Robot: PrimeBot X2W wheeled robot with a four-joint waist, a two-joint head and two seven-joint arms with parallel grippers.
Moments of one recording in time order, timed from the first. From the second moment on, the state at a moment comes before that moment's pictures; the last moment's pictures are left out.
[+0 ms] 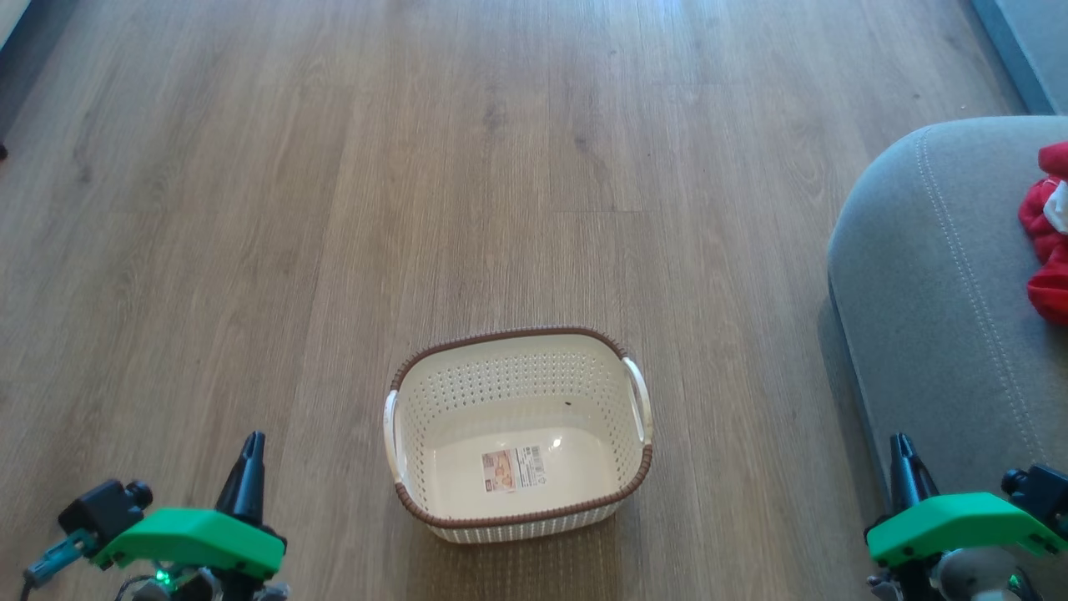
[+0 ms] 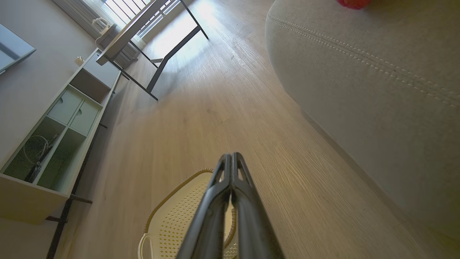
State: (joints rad) left arm 0.02 0.14 -0.08 0.34 -0.93 -0.12 -0.09; right arm 0.04 -0.04 -0.09 0.26 0.72 0.12 -0.09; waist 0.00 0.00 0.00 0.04
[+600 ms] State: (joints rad) left arm 0.00 0.12 -0.04 0.33 -1.09 -0.12 -0.04; right arm 0.02 -0.04 -0.10 0.26 0.93 0.12 -0.04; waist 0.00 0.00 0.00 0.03
